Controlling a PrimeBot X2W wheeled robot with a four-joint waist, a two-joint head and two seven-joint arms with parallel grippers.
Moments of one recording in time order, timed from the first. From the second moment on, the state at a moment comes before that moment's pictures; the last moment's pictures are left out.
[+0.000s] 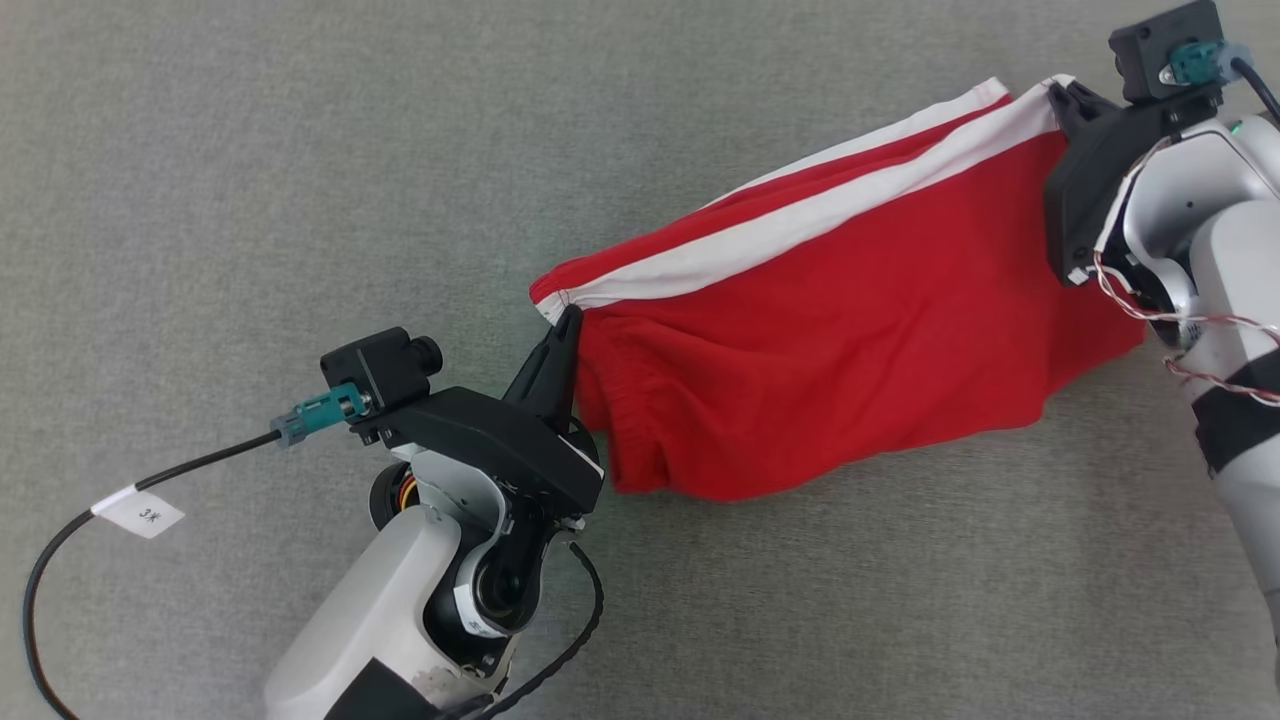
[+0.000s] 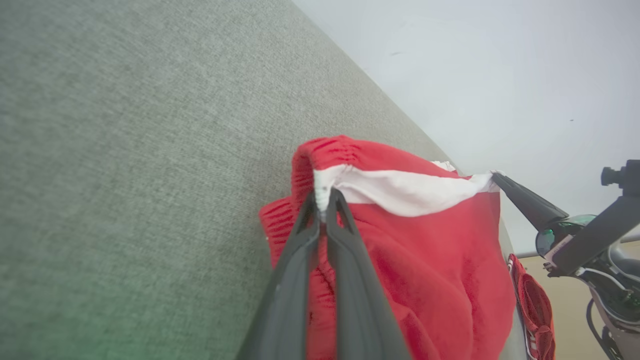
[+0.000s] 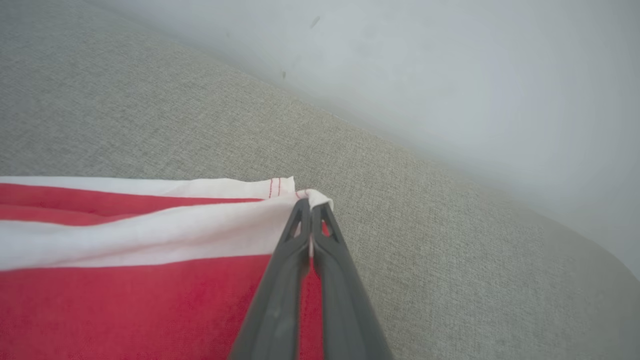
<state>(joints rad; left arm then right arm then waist) -0.61 0.14 -0.58 0.27 -1.16 0.18 -0.05 -0.96 -0.50 0.33 0.58 0.19 0.13 0.41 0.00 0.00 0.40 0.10</state>
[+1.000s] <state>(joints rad) -0.46 0.25 -0.59 0.18 -0.78 0.28 -0.26 -0.97 -0.46 0.31 0.81 0.33 0.13 0.52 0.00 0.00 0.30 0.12</state>
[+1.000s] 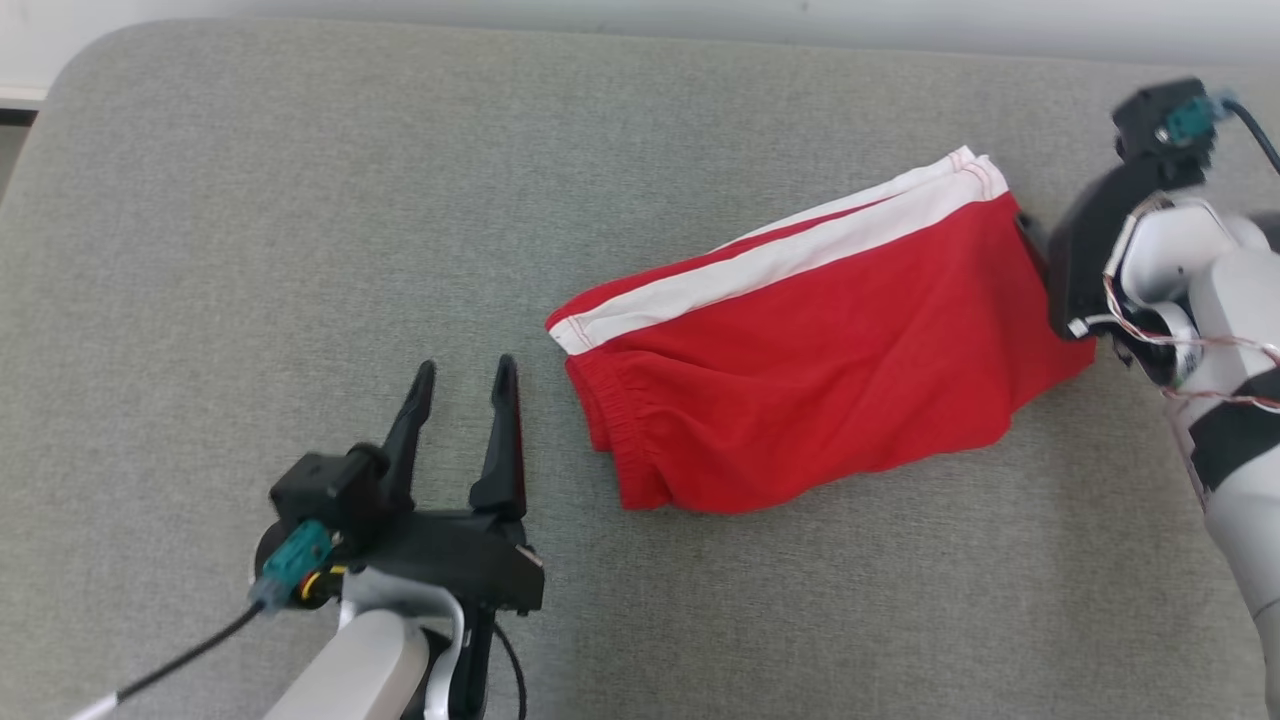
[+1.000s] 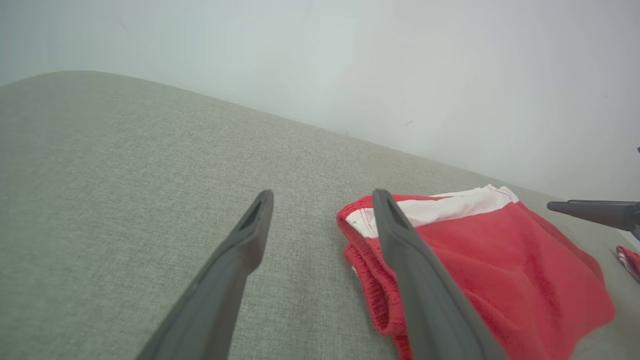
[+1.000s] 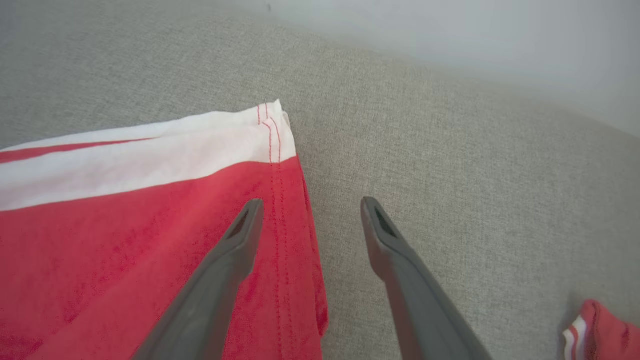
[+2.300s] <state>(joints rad) -0.21 0.27 -0.52 0.10 -0.56 0.25 -0.26 -0.78 -0.43 0.05 0.75 0.21 0.13 0.60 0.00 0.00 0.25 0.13</state>
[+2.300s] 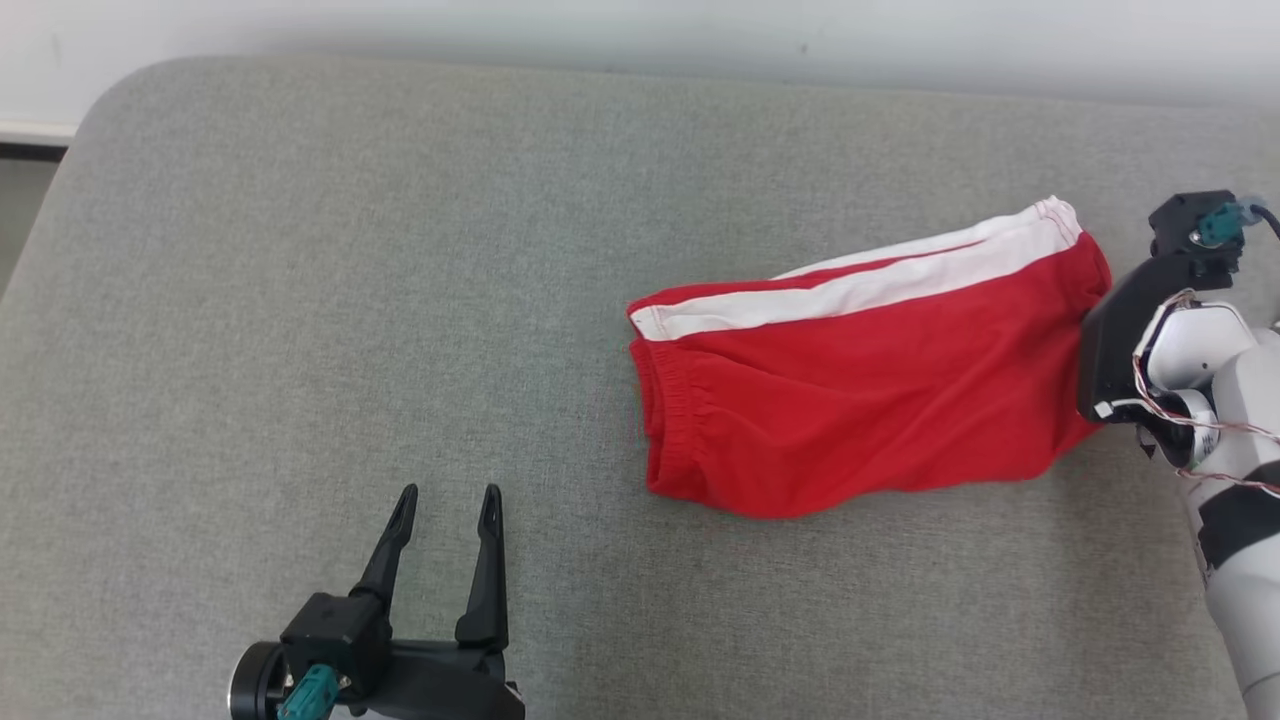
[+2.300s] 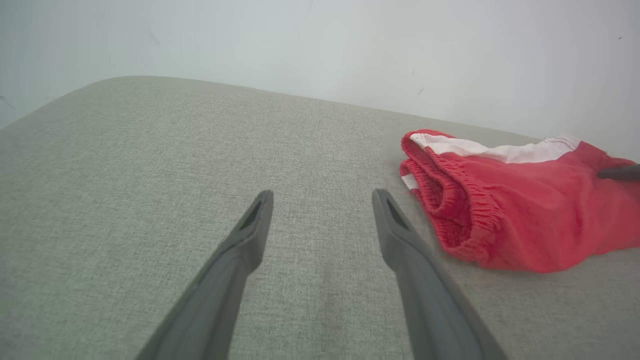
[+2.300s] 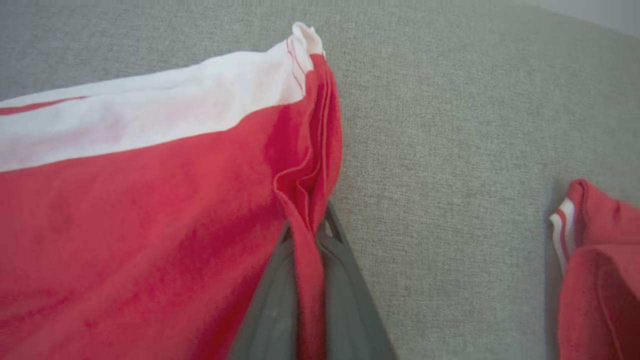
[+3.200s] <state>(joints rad) -0.18 0.24 -0.53 0.14 -0.59 0.25 -0.26 -0.62 -0.34 0.11 0.35 0.08 0.13 0.71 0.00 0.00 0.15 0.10</state>
